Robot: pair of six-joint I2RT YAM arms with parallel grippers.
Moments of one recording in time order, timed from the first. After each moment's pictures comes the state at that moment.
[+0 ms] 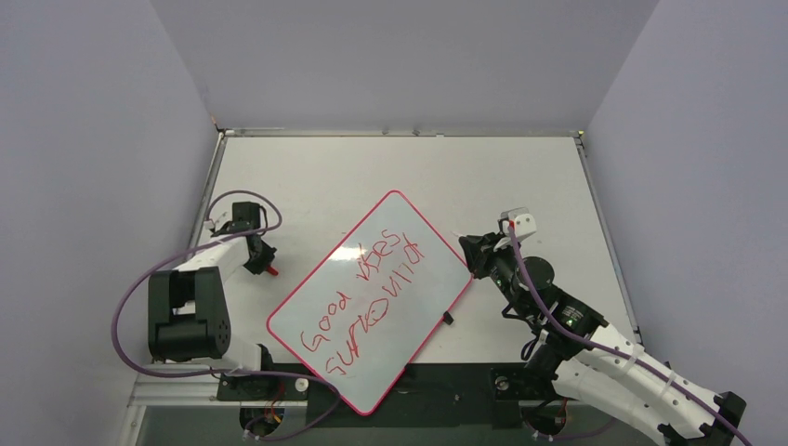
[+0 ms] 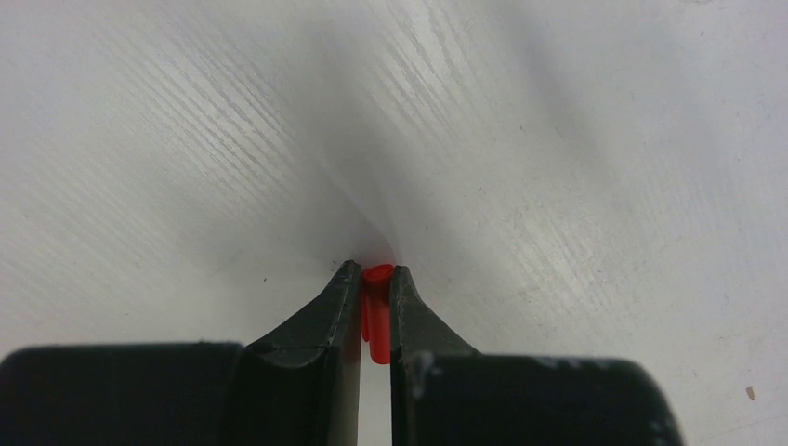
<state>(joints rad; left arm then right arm) 0.07 1.50 0.77 -0.43 -0.27 -0.83 0.84 0.62 0.59 -0.10 0.39 0.26</state>
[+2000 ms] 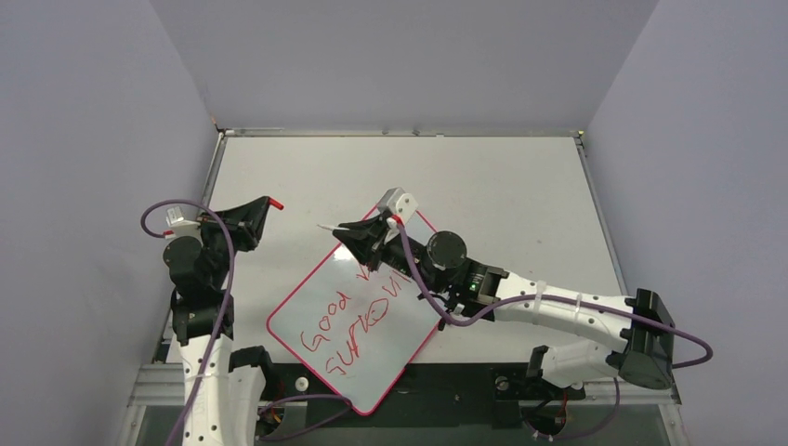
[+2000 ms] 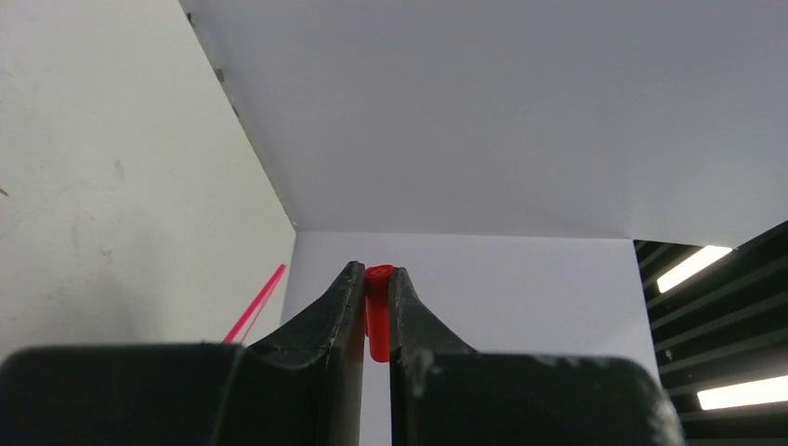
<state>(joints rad) 0.22 0.58 0.62 -0.08 0.38 -1.53 1.16 1.27 1.00 0.43 0.11 0.11</state>
